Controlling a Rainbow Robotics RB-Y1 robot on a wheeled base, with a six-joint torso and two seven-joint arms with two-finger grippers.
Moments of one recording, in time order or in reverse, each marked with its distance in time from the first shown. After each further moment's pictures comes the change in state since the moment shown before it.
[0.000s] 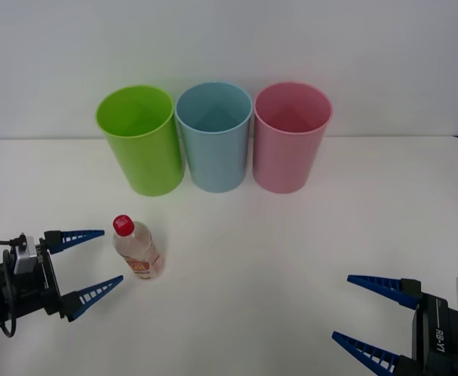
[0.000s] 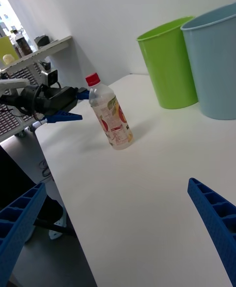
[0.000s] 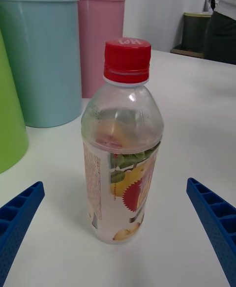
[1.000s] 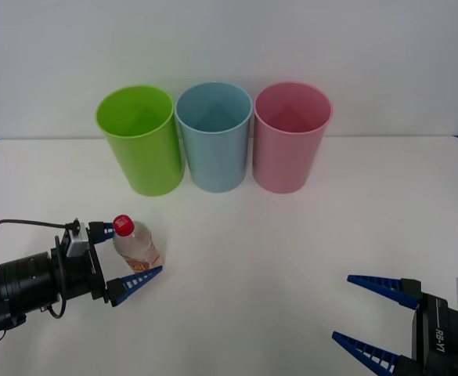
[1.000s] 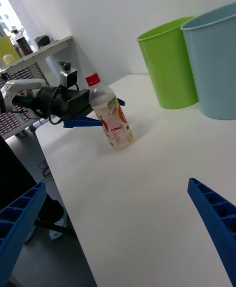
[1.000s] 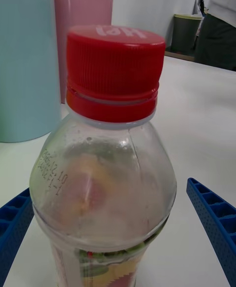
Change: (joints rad) right arm 0.000 0.000 0.000 0.000 0.000 0.000 0.000; left arm -0.098 -0.038 -0.171 0.005 -0.011 0.128 0.049
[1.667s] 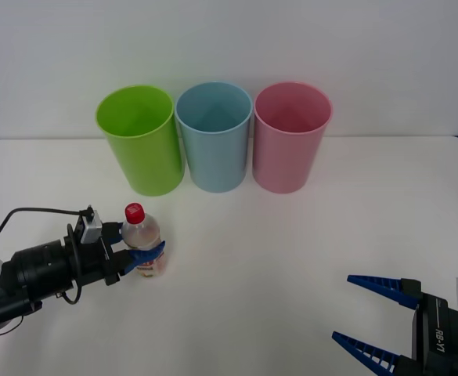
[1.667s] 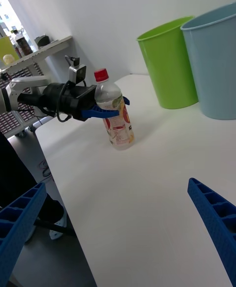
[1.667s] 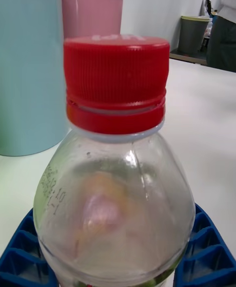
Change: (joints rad) right arm 0.000 0.000 0.000 0.000 0.000 0.000 0.000; left arm -0.048 -0.026 -0.025 0.000 -0.010 0.068 0.013
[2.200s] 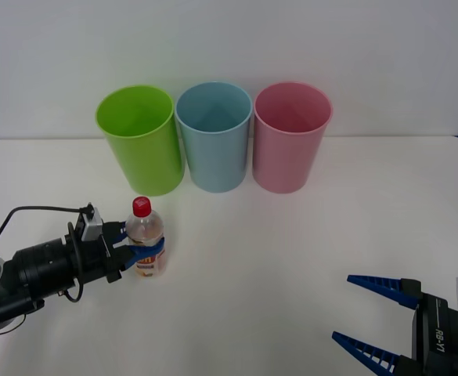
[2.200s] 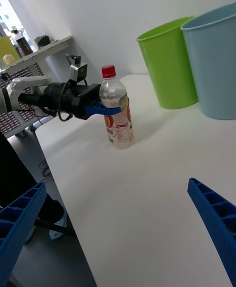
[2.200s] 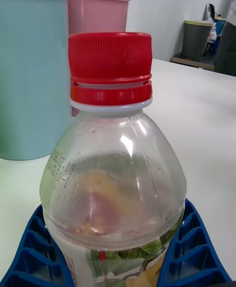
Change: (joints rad) right arm 0.000 0.000 0.000 0.000 0.000 0.000 0.000; left arm -0.003 -0.006 0.000 0.000 0.012 0.008 0.007
